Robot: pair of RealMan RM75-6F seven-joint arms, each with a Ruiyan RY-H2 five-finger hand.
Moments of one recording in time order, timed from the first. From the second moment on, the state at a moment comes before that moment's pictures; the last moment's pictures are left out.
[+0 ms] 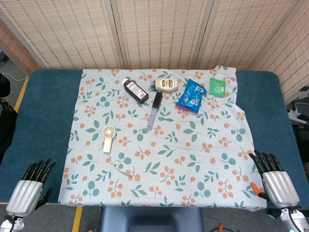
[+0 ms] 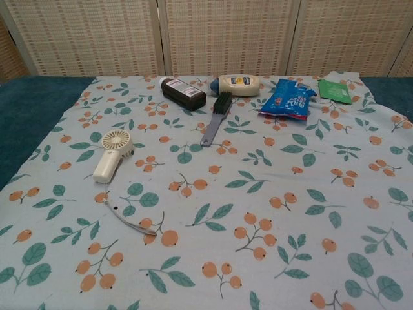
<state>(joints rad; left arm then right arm) -0.04 -1.12 0.09 -1.73 1.66 1.47 0.30 0.02 -1.02 -0.06 -1.82 -1.58 1.41 -0.18</state>
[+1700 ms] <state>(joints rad) -0.46 -1.66 -0.08 -1.17 1.54 1.08 0.24 0.02 -1.06 -0.01 -1.79 -1.52 1.45 -0.24</state>
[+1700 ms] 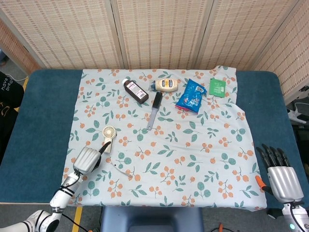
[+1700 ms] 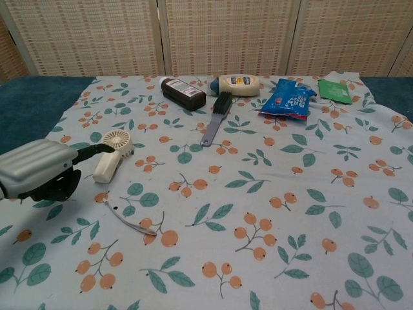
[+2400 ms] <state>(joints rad) -0.50 -1.66 -0.07 -1.12 1.48 1.05 0.25 0.02 -1.05 -0.01 -1.80 -1.51 1.44 -0.26</state>
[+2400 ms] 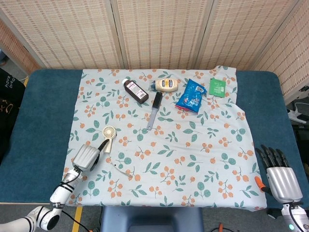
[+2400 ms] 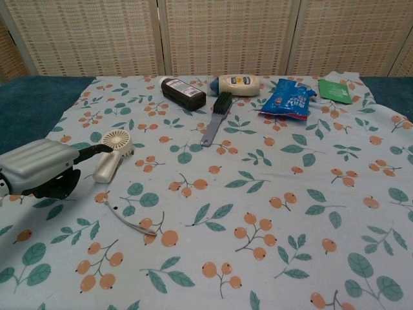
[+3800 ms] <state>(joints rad) -0.50 -1.56 -0.04 -1.26 1.48 1.14 0.24 0.01 -1.04 -0.03 -1.82 -1.55 1.46 -0.27</state>
